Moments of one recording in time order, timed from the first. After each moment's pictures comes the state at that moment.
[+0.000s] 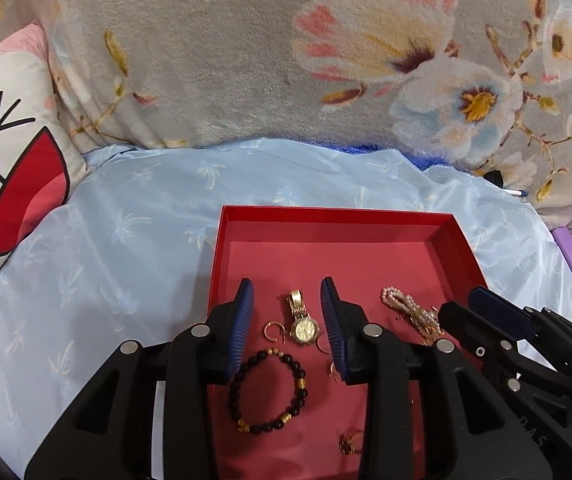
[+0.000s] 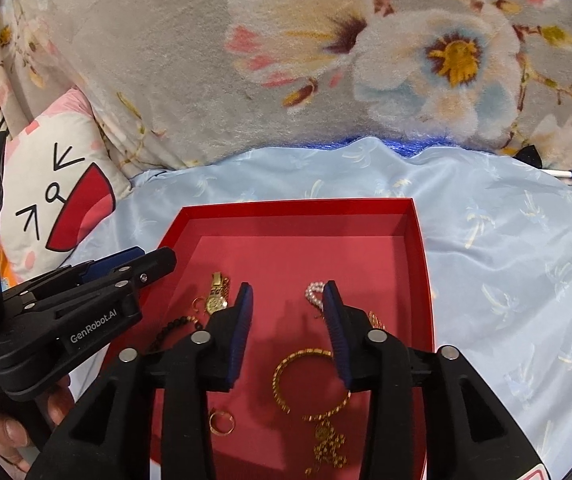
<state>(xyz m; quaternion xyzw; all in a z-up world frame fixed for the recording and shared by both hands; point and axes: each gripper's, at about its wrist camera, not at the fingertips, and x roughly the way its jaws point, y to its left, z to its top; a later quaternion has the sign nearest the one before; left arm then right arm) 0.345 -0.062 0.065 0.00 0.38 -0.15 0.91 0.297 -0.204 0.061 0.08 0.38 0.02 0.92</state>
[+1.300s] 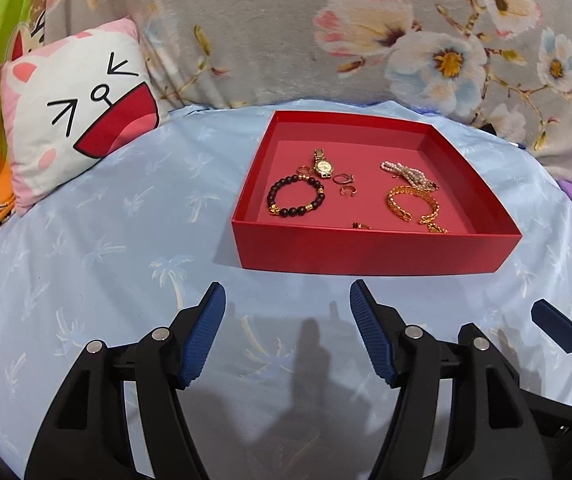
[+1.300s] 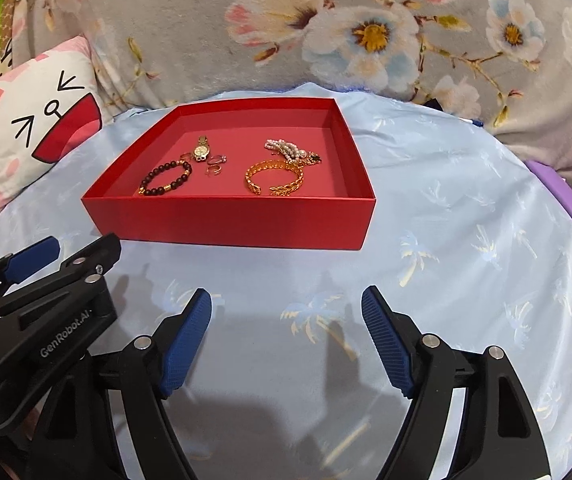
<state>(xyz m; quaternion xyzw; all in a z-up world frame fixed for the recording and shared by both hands) 0.156 -0.037 0.011 0.01 0.34 -0.06 0.94 0.119 -0.168 0.002 0.02 0.36 -0.09 0.93</state>
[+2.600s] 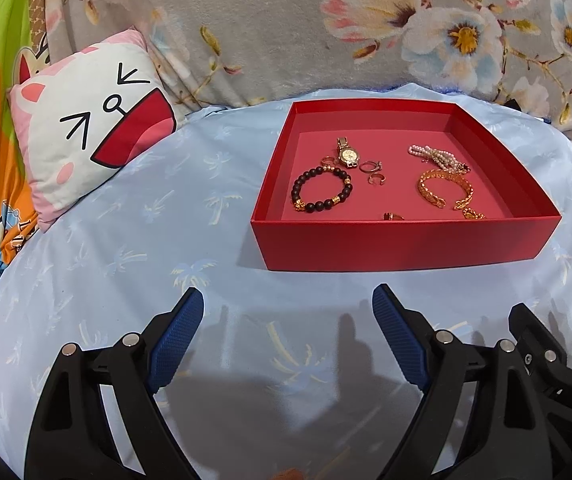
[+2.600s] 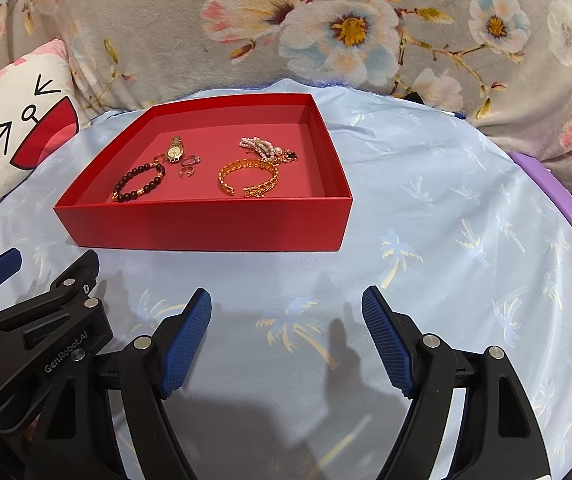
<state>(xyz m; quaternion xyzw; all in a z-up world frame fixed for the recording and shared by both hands) 0.166 -0.045 0.004 0.07 0.35 -0.02 0.93 0.125 -0.176 -0.001 0.02 0.37 -0.13 0.92</state>
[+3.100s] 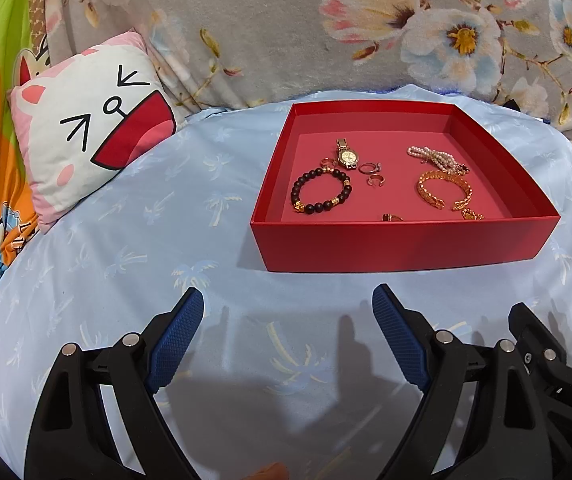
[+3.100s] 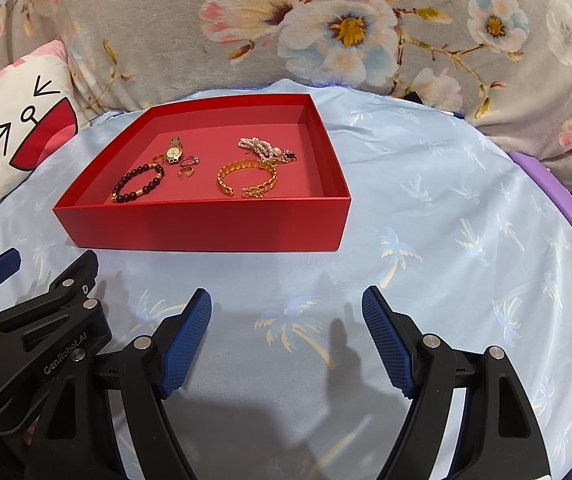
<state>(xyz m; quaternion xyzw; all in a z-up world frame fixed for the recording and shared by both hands) 0.166 -0.046 0.006 0.07 0.35 -0.02 0.93 0.126 -0.176 -0.001 0.02 0.37 -0.13 0.92</state>
